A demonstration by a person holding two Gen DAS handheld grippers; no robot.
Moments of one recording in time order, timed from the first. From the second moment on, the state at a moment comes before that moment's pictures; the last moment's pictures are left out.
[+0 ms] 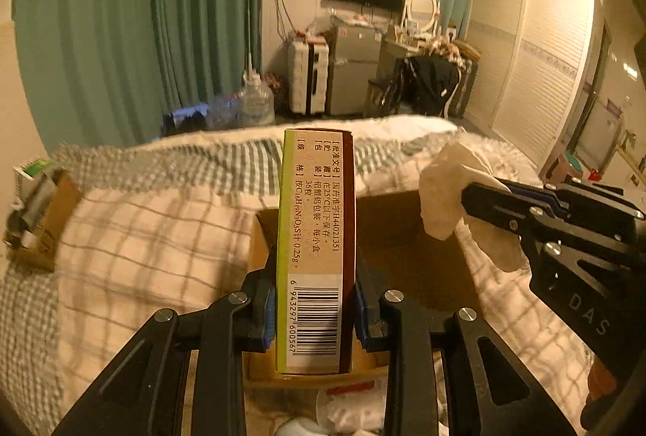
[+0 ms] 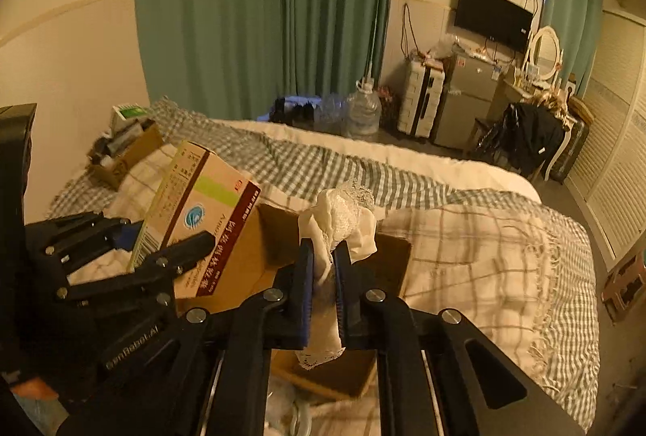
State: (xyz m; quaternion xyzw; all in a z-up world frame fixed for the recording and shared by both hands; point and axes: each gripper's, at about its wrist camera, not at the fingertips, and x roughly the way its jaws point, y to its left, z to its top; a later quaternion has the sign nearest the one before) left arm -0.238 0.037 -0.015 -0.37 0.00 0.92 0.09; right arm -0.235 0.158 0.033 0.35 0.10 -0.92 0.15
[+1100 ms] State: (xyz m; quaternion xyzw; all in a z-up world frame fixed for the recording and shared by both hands) left arm -0.135 0.016 0.086 -0.29 0.03 0.95 0.05; right arm -0.120 0.202 0.152 0.27 0.08 -0.95 0.12
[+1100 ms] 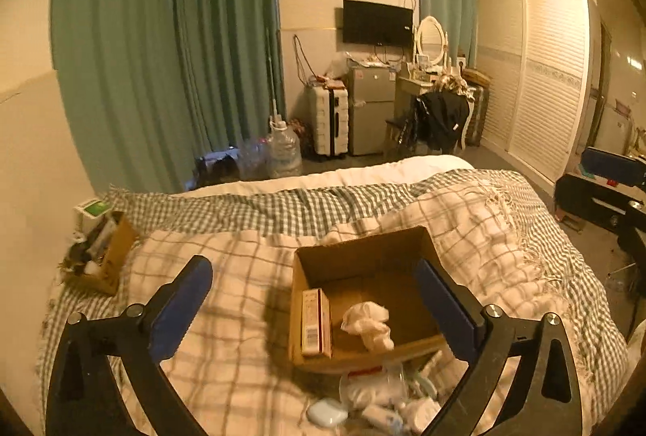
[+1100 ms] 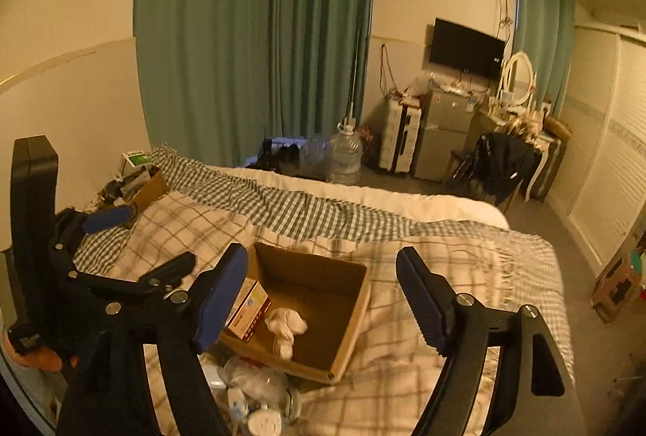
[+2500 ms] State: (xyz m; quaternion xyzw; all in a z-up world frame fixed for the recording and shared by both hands) left arm -0.059 0.066 -0.166 -0.48 0.07 0.87 0.09; right arm -0.071 0.209 -0.070 0.43 0.11 -0.89 0.08
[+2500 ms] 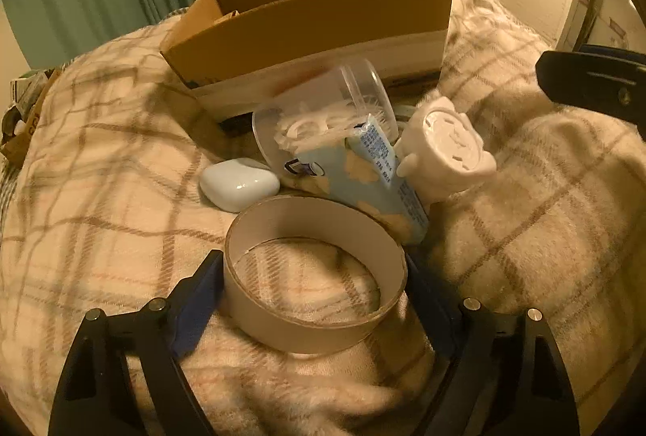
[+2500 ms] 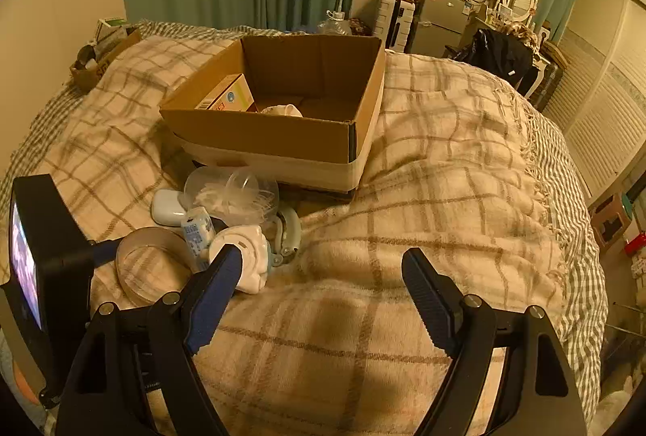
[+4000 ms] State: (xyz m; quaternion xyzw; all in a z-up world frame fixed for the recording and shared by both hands) left arm -0.038 -0.011 -0.063 -0.40 -0.06 0.91 0.06; right arm -0.045 0.152 -0.014 0.37 0.16 -0.90 0.15
